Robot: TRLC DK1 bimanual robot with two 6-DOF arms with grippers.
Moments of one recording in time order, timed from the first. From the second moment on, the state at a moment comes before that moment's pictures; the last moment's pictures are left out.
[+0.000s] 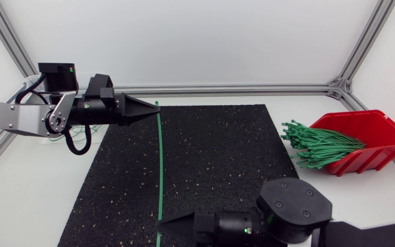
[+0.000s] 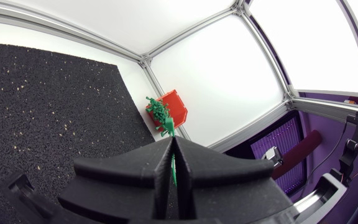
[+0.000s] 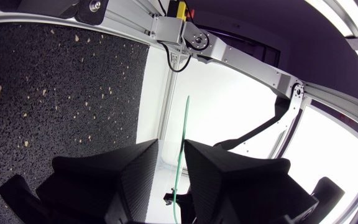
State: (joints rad) left arm -0.11 1.73 0.92 0.37 1.26 -0.60; right arm 1.02 1.49 0.28 1.00 -0.38 -1.87
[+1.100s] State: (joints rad) left arm -0.12 1.73 0.92 0.37 1.26 -0.59; right arm 0.98 1.51 0.40 1.00 -0.25 -1.38
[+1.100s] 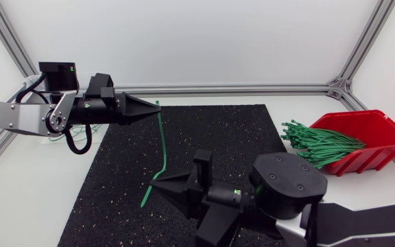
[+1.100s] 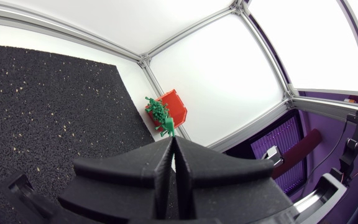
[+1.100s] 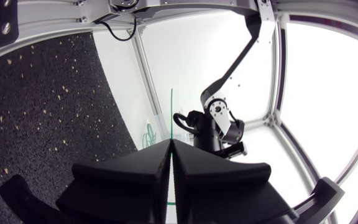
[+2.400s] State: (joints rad) left arm -0.25 1.72 0.86 0.54 1.13 -0.55; right arm 0.55 1.65 1.32 -1.02 -1.24 -0.38
